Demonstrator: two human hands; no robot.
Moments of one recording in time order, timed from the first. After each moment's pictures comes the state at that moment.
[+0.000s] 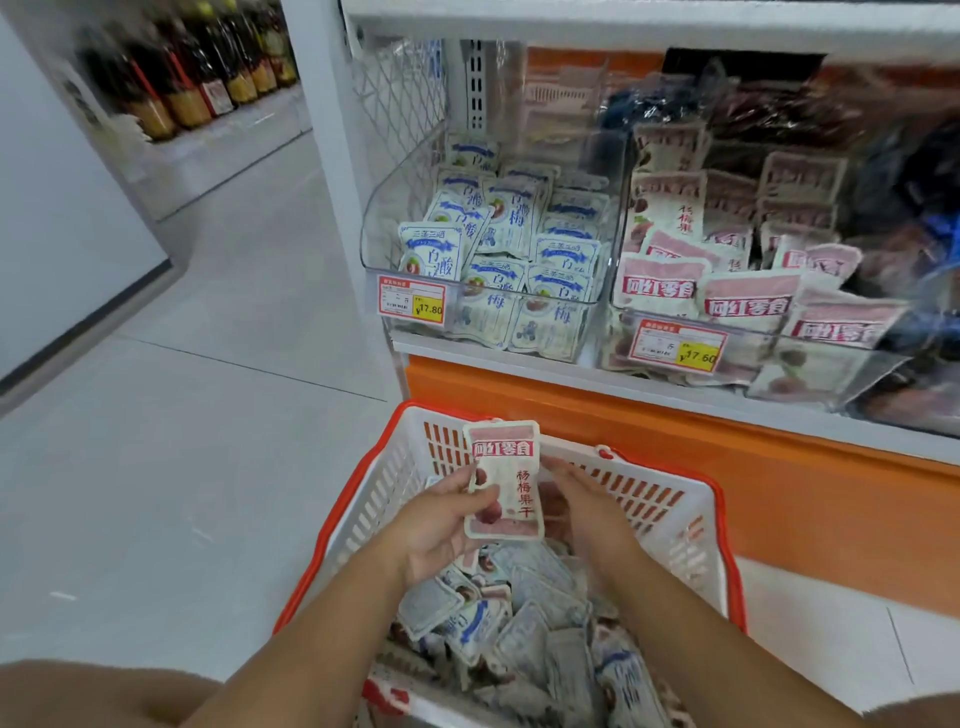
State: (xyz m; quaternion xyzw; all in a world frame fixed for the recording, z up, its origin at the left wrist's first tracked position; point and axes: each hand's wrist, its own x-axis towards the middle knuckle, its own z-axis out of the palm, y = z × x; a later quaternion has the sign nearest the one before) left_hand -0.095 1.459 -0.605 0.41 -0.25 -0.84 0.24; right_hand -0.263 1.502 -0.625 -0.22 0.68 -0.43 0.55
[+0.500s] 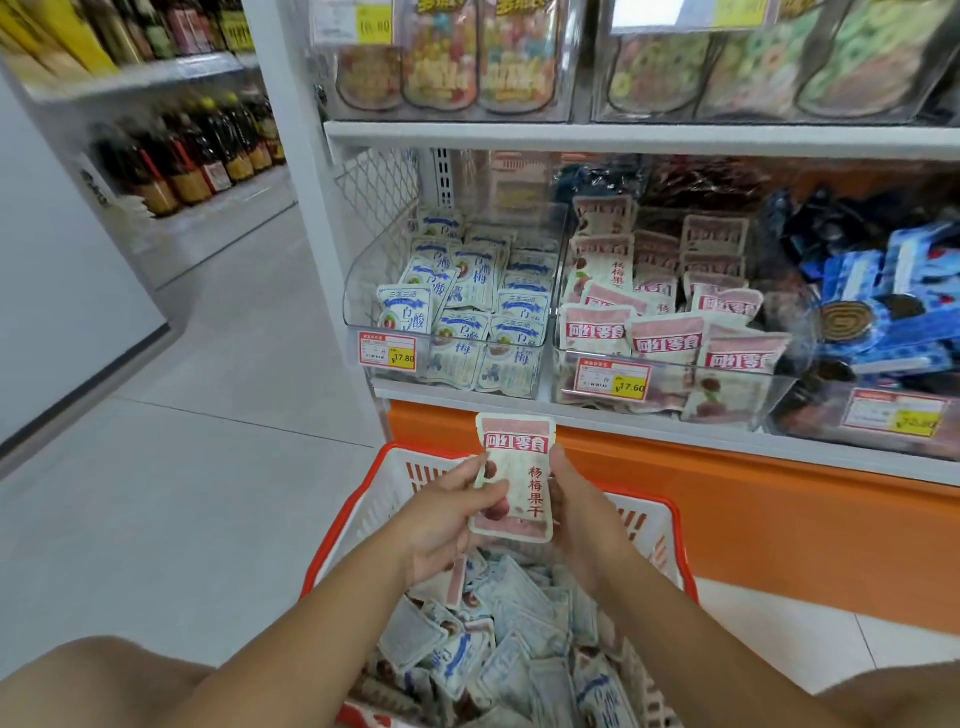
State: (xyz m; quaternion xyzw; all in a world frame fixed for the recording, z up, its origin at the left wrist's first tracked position) left_hand -0.123 1.476 -0.540 0.42 -0.39 -0.78 0.23; right_hand -0.276 1.532 -0.550 -0.25 0.58 -0.50 0.59
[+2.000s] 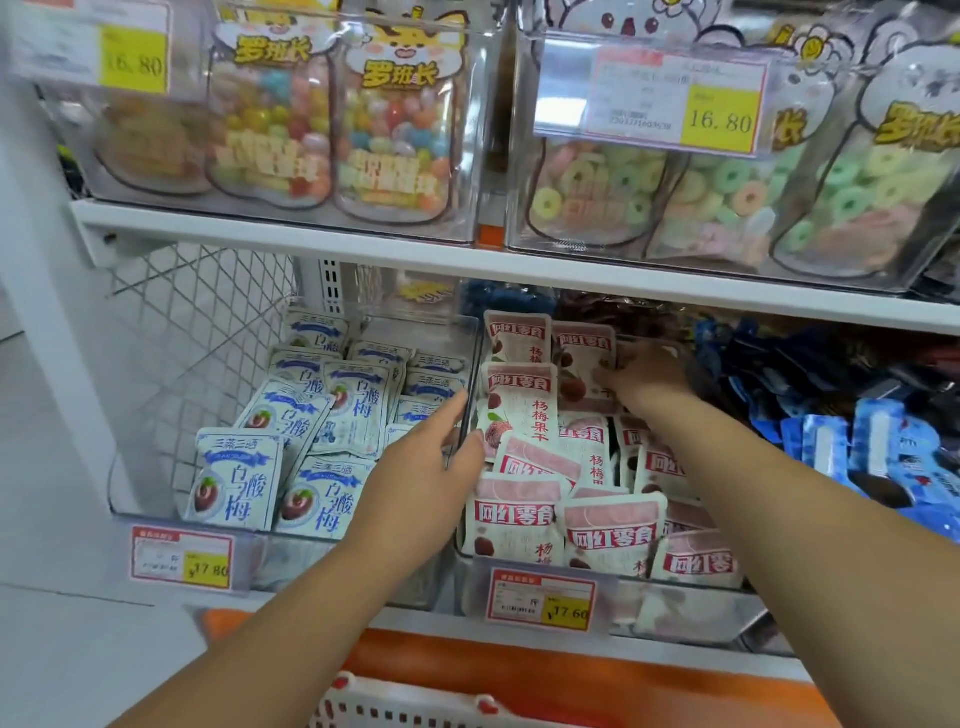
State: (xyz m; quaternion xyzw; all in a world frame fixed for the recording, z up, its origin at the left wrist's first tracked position) left_hand -0.262 1.335 -0.446 0.44 -0.75 -0.37 0.33; right_hand -0.526 1.307 -0.422 -0.40 0.86 -0.30 0.09
